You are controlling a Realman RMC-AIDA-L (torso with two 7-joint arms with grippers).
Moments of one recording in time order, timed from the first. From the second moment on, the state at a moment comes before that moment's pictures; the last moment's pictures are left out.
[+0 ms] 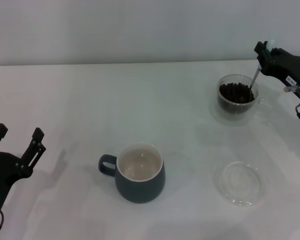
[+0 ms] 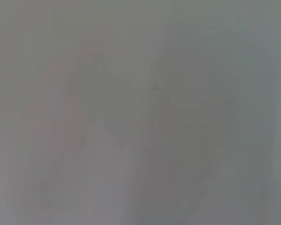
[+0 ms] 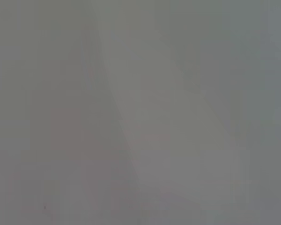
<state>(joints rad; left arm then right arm) -0.23 -2.08 2.83 0.25 -1.12 1.42 -0.20 0.55 2.03 -1.07 -0.16 -0.63 -1.02 0.77</state>
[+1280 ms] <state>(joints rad) -0.23 -2.08 2.83 0.20 -1.12 1.48 -0.20 0.54 2.03 -1.08 -0.16 -0.58 -0.89 1.24</state>
